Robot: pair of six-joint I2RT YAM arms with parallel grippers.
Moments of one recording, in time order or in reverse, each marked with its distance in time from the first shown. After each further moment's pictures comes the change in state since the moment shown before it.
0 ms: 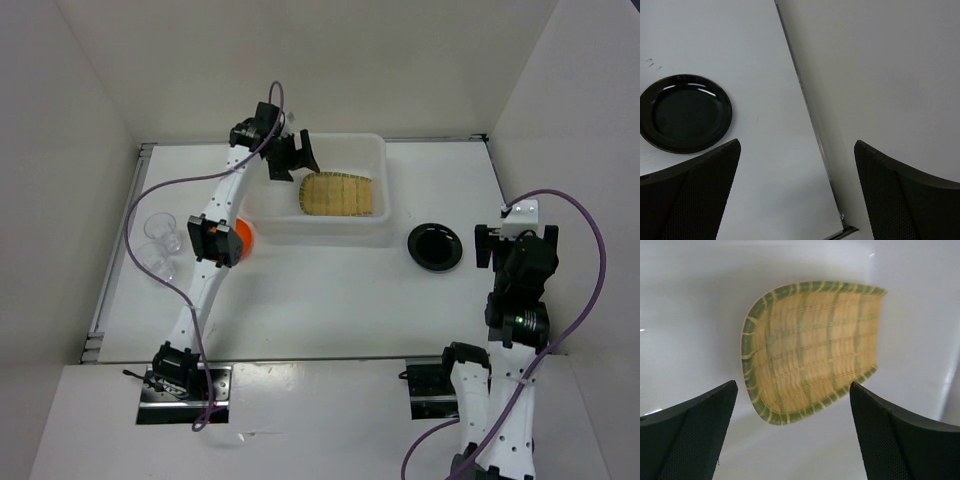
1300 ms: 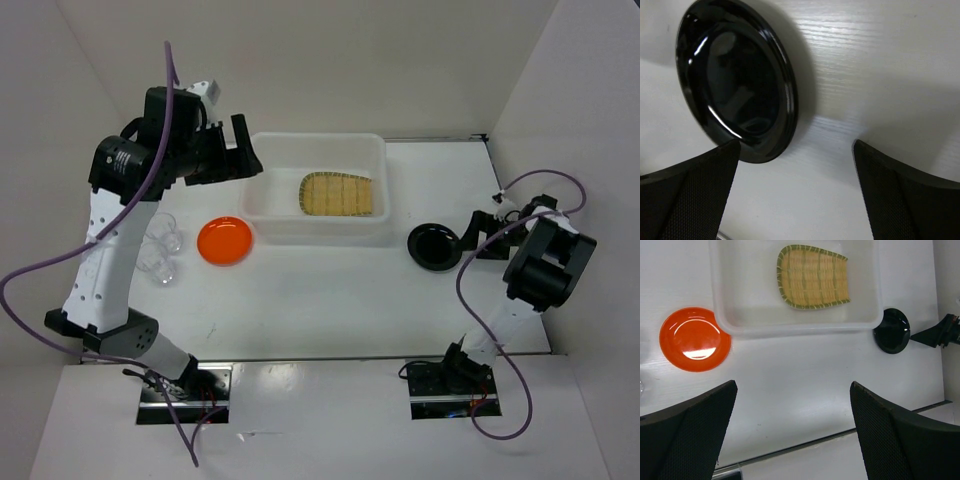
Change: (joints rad) left arm -0.109 -1.266 -0.856 -0.129 -0.400 0.029; right arm -0.311 1.300 0.389 -0.164 -0.798 -0.049
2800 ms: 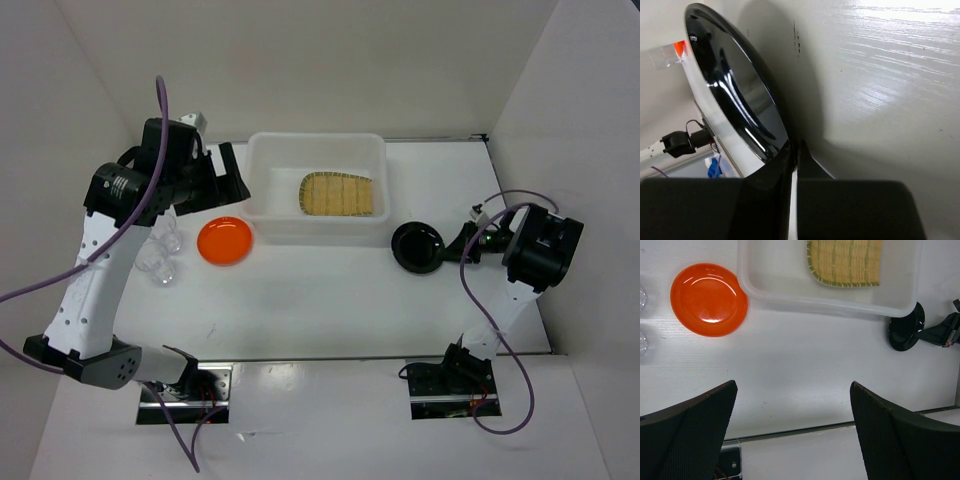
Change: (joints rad) left arm 0.021 -0.189 -0.322 0.034 -0.056 -0.085; right arm 0.051 0.266 0.041 -0.076 -0.300 0.063
